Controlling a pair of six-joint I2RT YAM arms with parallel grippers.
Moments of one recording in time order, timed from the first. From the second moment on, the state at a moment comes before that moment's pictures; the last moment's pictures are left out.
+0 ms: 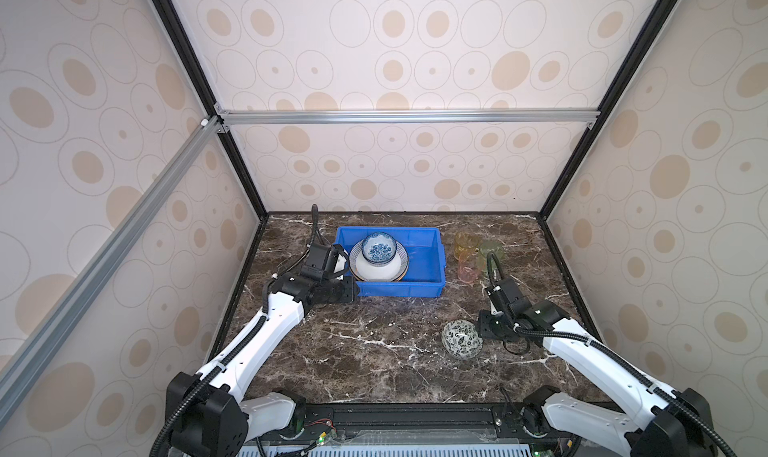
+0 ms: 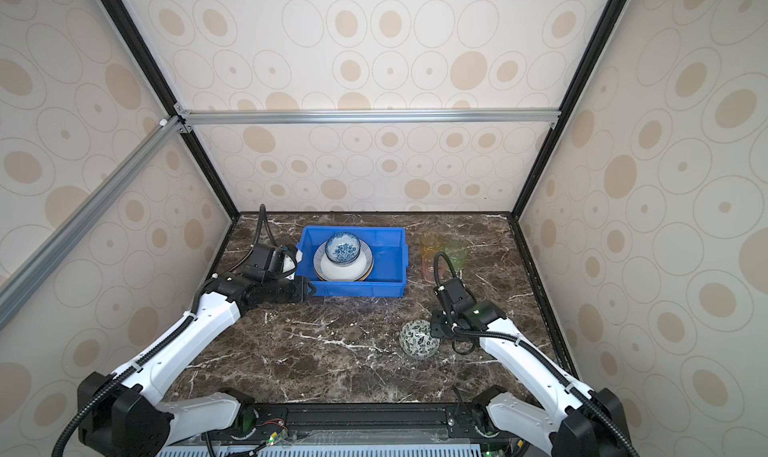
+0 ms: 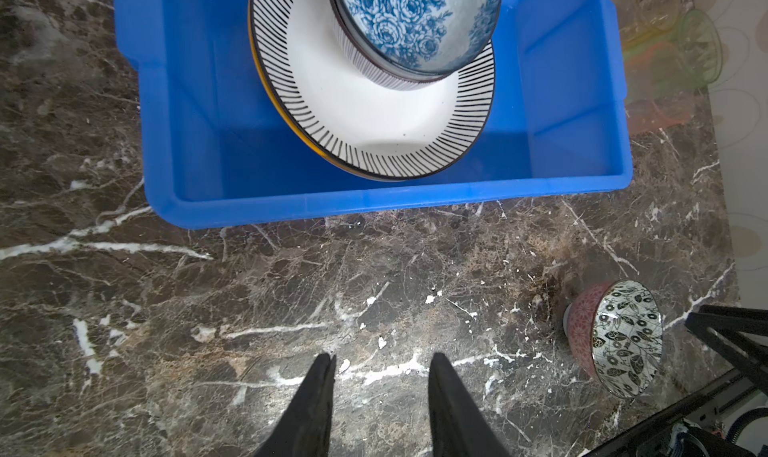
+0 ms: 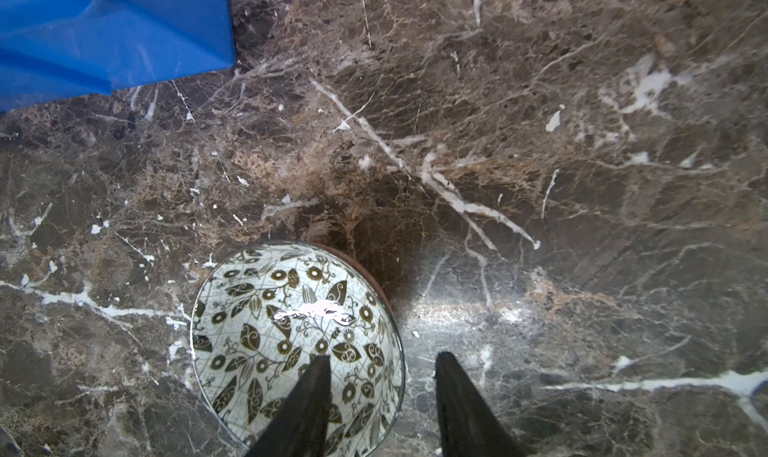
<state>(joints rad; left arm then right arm) -0.37 1.22 1.01 -0.74 0.16 -0.38 0.47 1.06 0.75 -0.85 0.03 0.61</state>
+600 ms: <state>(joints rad) -0.37 1.20 0.97 -0.74 0.16 -0.39 0.47 1.04 0.68 -0.79 0.00 0.64</state>
